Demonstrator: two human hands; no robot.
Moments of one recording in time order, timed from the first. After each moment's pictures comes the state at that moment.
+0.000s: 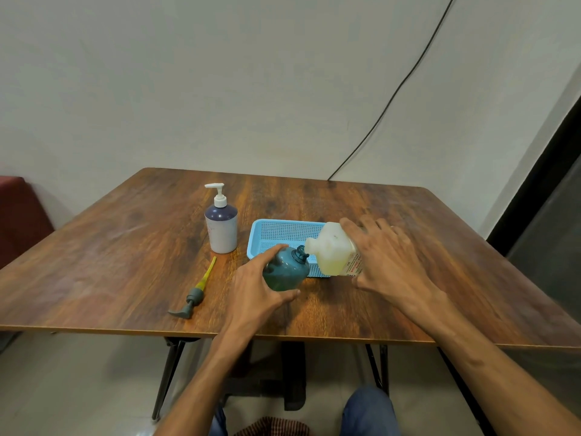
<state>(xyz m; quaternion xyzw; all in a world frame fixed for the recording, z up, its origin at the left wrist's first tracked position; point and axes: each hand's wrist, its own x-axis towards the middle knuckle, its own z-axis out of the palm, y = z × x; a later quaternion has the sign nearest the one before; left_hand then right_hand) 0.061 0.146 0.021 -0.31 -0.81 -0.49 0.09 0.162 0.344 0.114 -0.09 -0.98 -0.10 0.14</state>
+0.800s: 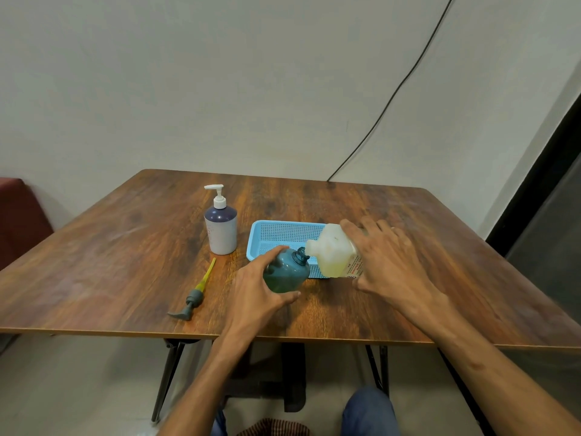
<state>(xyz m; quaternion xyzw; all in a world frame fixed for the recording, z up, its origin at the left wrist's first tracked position) 0.062 0.147 0.019 -0.31 -0.81 -0.49 0.09 0.163 0.345 0.110 -0.10 -0.98 -0.12 0.15</state>
